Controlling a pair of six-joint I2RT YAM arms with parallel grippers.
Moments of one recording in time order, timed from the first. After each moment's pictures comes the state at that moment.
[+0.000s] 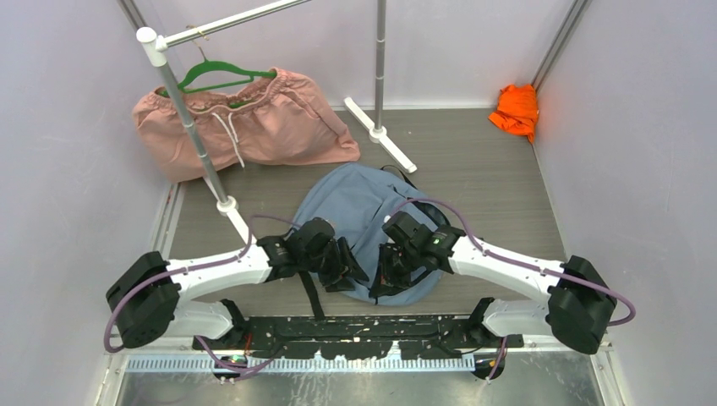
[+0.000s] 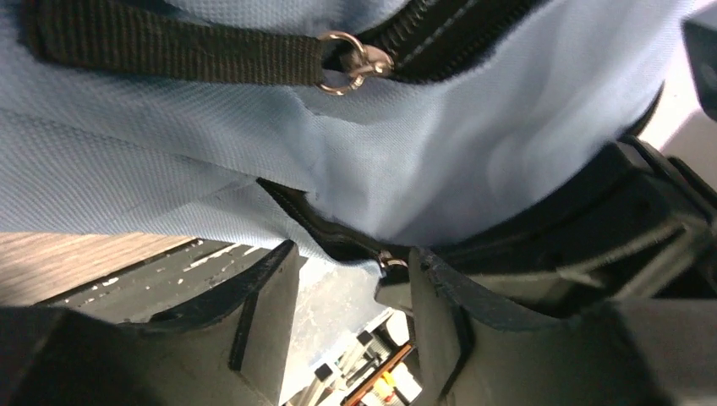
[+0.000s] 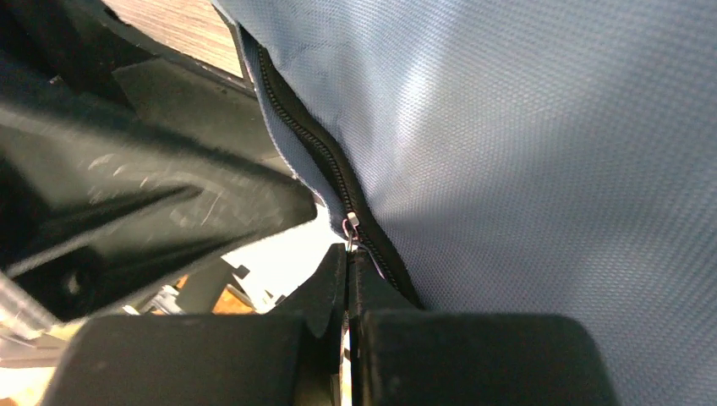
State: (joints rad) left arm -0.95 1.26 0.64 -0.21 0.31 -1.38; right arm 0.90 1.22 0.73 -0.58 -0.42 1.04
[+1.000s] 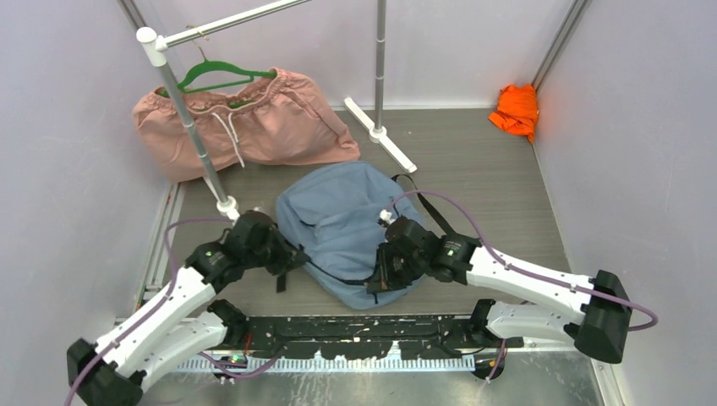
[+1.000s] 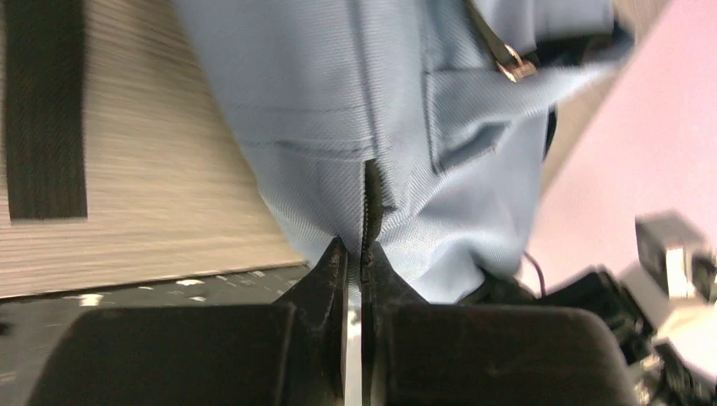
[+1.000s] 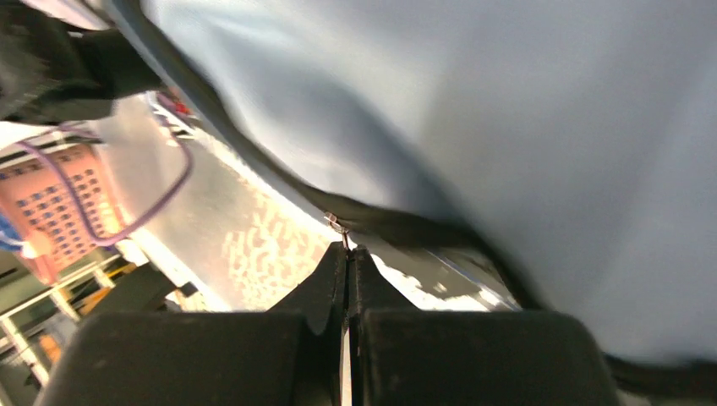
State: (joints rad) left arm -0.69 0.81 0.62 -0.61 0.14 -1.30; right arm 1.03 1.10 0.77 -0.54 -0.25 0.95
